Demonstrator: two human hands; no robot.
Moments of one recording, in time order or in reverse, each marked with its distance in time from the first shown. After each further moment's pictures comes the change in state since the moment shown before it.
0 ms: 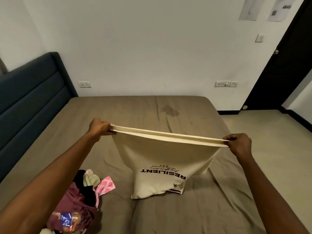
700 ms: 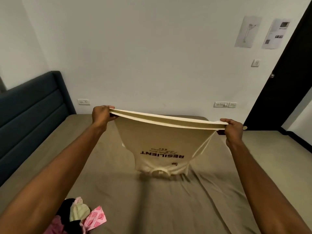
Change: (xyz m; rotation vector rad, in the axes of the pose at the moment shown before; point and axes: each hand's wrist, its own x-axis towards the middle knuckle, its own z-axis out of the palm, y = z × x) left_hand 0.074 0.141 0.031 -0.449 0.140 0.213; right_hand 0.155 -0.114 0.032 0.652 0.076 0.069
